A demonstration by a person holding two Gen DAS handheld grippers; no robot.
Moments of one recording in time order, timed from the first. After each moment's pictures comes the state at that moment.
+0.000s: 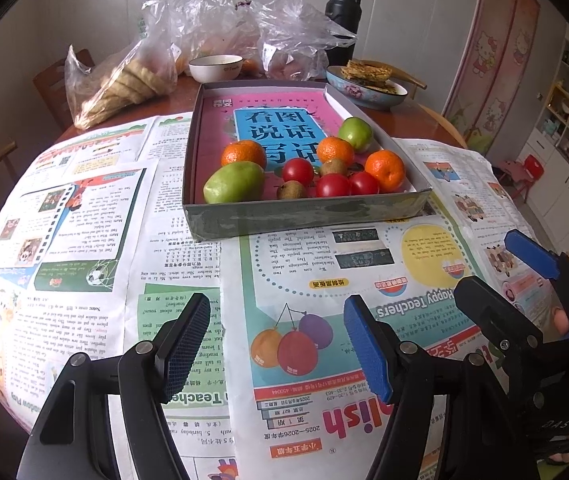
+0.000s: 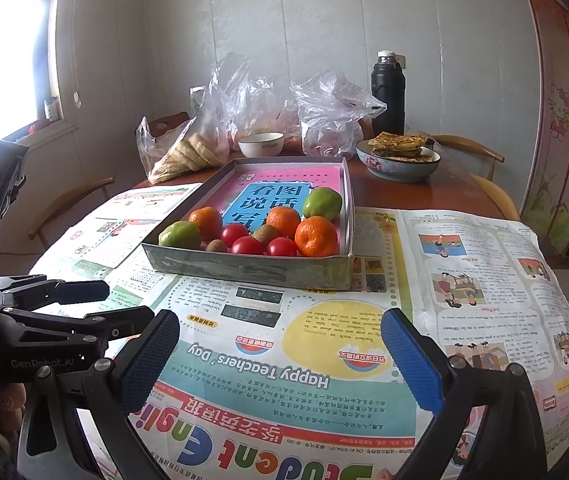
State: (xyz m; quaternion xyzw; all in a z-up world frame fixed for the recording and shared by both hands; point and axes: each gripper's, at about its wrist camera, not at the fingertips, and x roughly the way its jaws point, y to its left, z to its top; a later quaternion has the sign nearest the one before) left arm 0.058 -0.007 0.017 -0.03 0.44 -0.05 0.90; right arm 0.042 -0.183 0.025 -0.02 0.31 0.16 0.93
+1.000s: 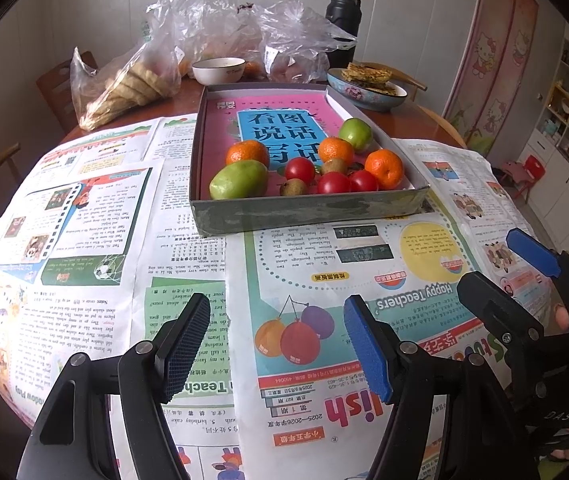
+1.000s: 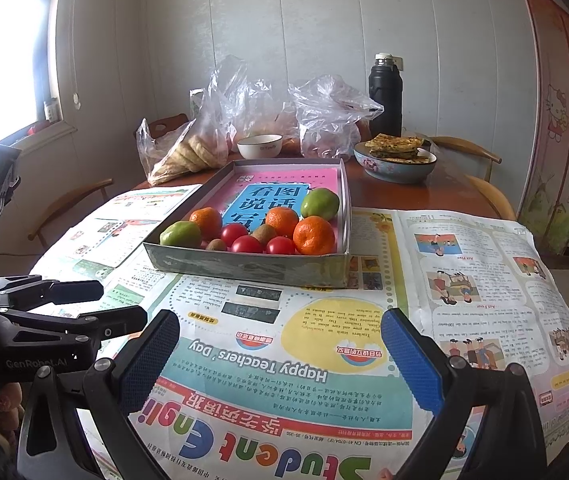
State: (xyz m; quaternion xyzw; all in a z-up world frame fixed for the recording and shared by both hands) left arm 0.048 -0.004 0.020 -0.03 0.44 -0.05 0.90; right arm 0.036 -0.184 0.028 -0.02 0.31 0.16 0.94
